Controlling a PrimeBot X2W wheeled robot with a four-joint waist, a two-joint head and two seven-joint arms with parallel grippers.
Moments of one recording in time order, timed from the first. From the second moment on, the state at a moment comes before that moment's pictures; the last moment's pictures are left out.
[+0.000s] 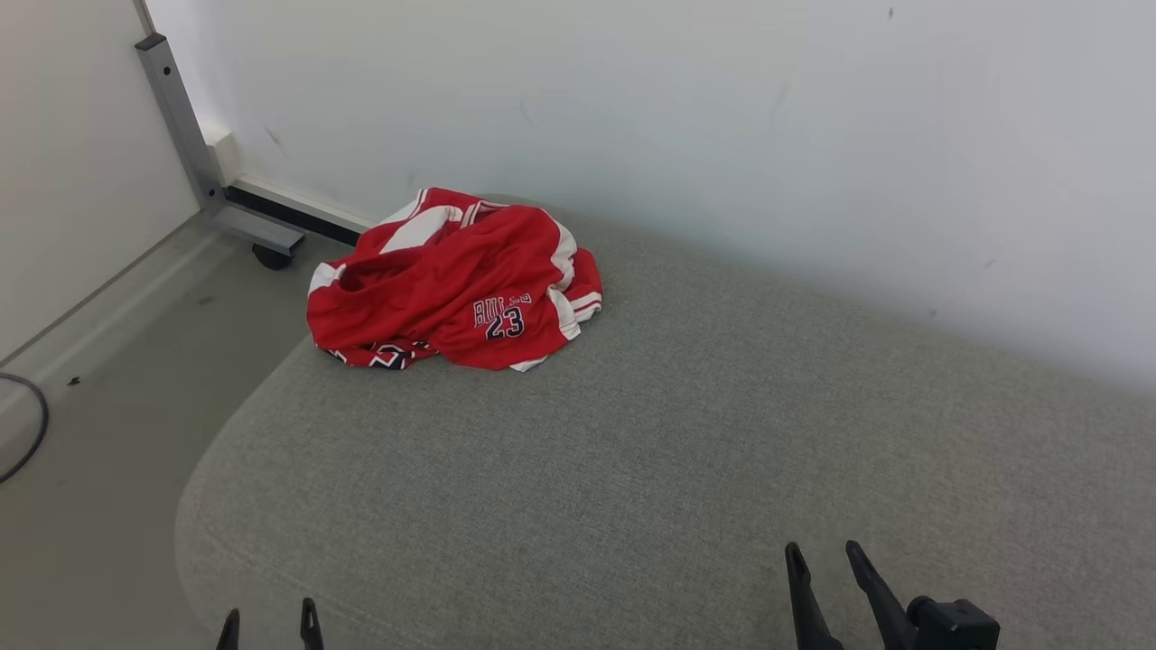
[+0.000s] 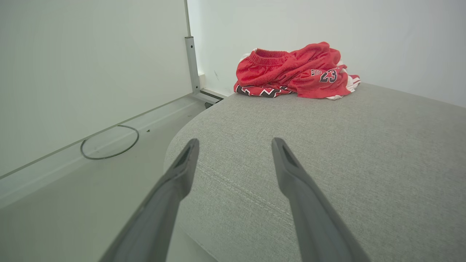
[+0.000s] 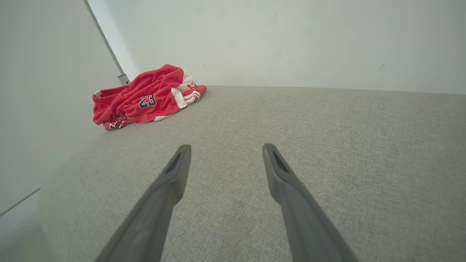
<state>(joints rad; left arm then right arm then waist) 0.10 0.09 -0.01 0.26 -0.15 0.06 -0.26 0.02 -0.05 0.05 0.37 0.24 0.13 -0.26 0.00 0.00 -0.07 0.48</state>
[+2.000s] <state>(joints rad) -1.11 0.41 -0.02 1.15 -0.39 -0.08 0.21 -0.01 -0.05 0.08 -0.10 0.12 0.13 -0.07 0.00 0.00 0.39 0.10</state>
